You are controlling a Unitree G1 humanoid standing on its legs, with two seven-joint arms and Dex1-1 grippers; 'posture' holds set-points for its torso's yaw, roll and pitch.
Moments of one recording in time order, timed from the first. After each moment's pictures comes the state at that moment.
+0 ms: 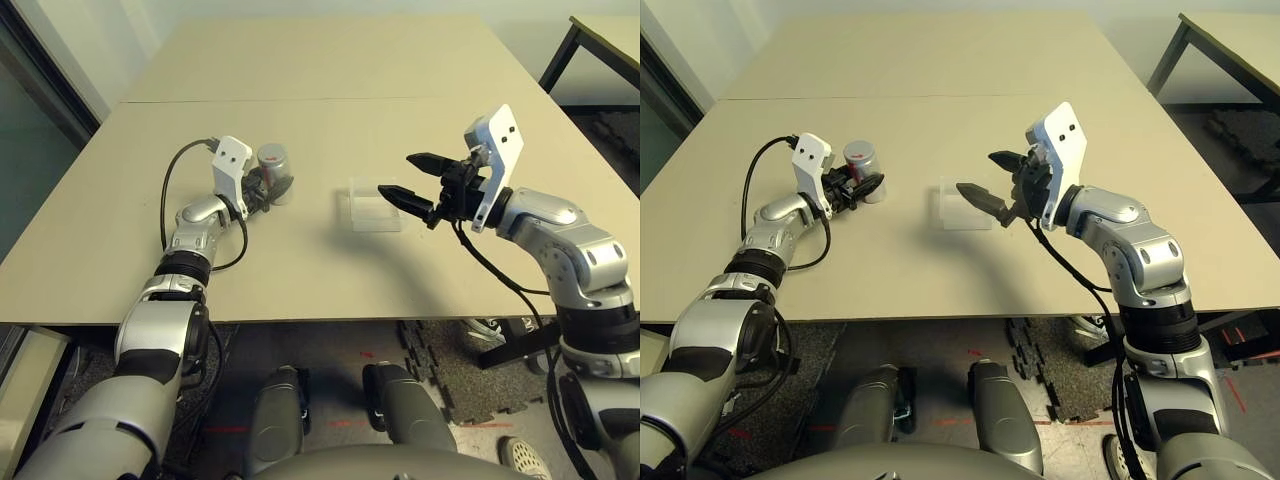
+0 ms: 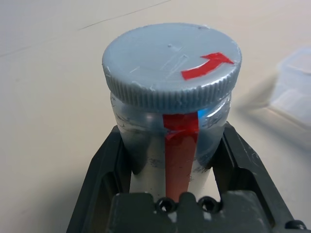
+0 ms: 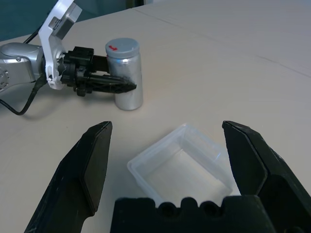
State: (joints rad) left arm -0.84 0.35 0.08 1.05 -0.14 -0.17 -0.83; right arm -0.51 -0.49 -0.01 -0.21 0.45 0.67 0.68
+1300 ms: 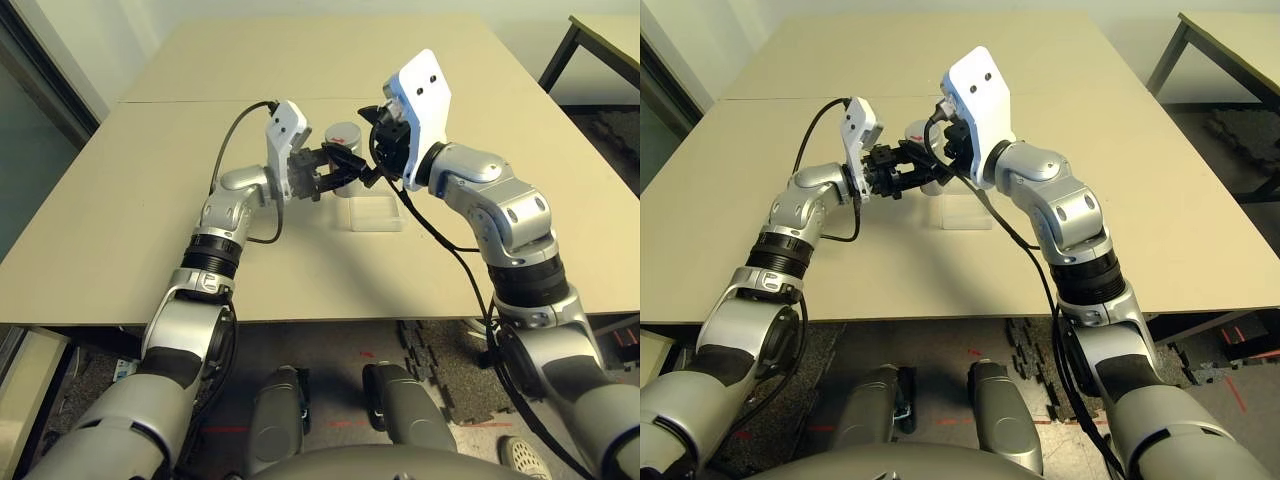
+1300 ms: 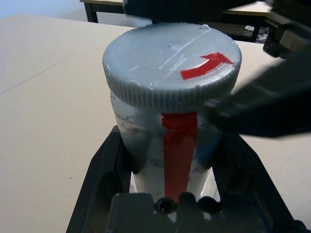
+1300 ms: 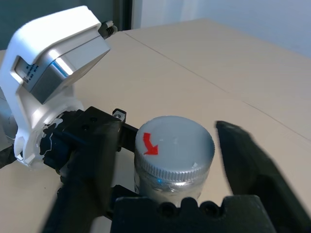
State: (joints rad) left arm -0.85 0.24 -0.05 0.60 -0.23 0.19 -1.00; right arm -0.78 -0.26 0.15 -0.14 0.25 0.74 0.47
